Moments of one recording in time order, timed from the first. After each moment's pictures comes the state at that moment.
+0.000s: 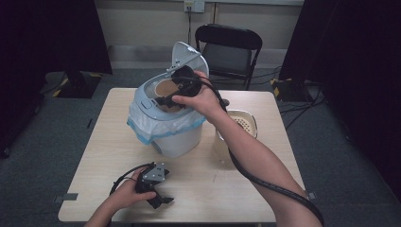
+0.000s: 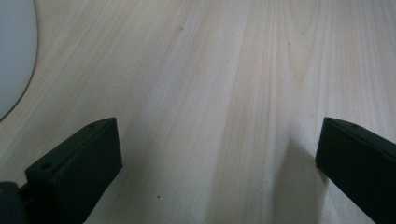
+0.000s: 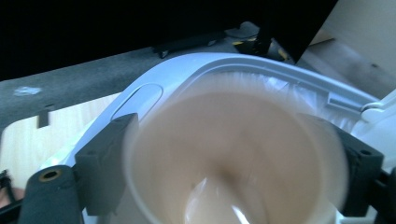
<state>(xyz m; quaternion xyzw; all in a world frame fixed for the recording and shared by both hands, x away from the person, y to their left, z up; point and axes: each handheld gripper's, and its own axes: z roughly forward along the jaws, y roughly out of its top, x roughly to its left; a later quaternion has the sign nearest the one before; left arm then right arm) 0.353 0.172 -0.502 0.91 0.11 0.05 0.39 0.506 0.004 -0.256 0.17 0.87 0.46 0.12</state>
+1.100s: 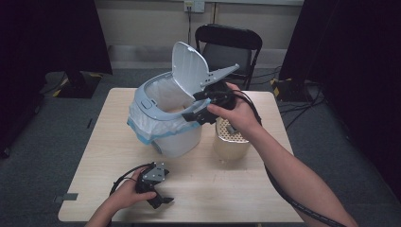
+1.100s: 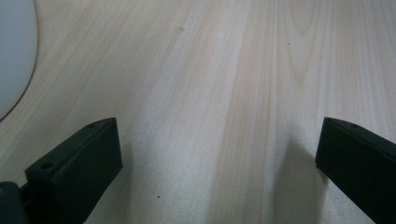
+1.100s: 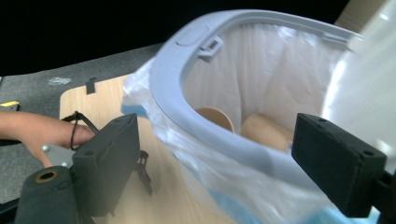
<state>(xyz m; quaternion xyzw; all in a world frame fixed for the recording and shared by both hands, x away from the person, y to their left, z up) 0.353 0.172 -0.502 0.91 0.11 0.05 0.39 0.452 -0.080 -0.247 0.16 0.87 0.46 0.09</state>
